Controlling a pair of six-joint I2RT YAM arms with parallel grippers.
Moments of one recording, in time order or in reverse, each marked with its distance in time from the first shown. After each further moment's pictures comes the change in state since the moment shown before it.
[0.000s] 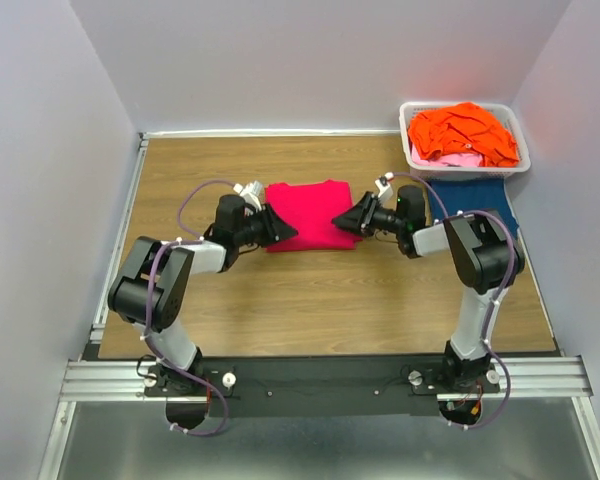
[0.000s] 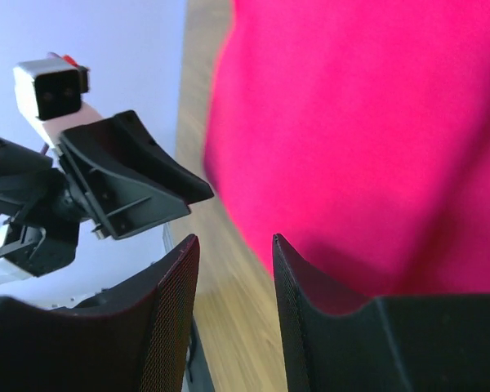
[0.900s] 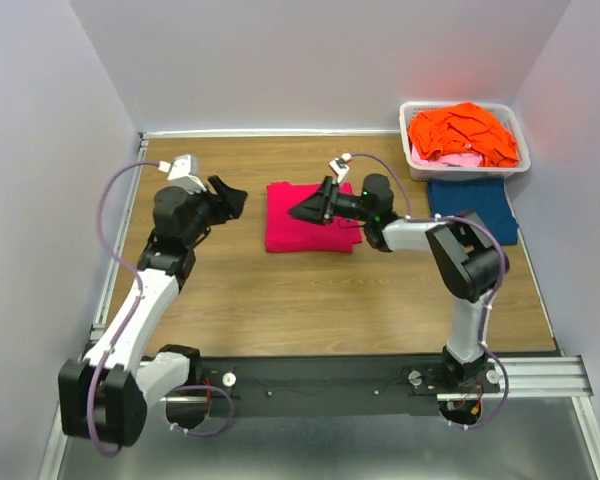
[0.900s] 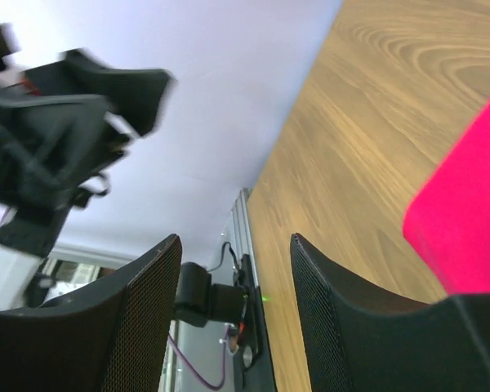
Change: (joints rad) left arm 0.153 -0.626 0.011 -0.426 -0.306 0.231; right arm 0.227 -0.017 0.154 0.124 -0.015 0.154
